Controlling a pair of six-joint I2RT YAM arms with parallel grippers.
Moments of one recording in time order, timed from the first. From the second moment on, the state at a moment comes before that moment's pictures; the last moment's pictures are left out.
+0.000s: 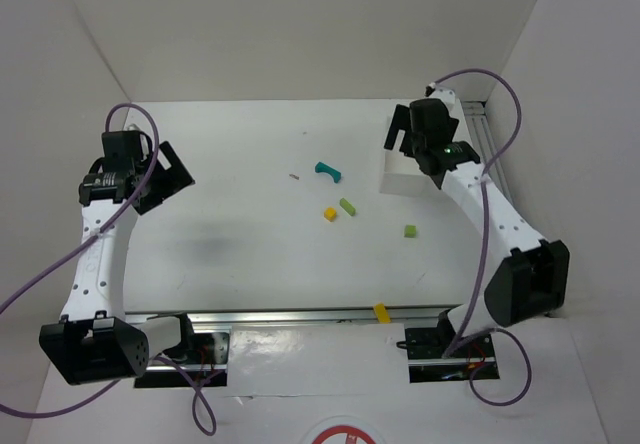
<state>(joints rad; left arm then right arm) 0.16 1.17 1.22 -0.89 0.03 -0.47 0.27 1.50 1.35 -0.43 0.37 0.39</state>
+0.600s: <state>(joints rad) 0.11 1.18 1.22 -0.86 0.05 -0.47 0.56 1.21 0.99 -0.75 0.38 0.60</state>
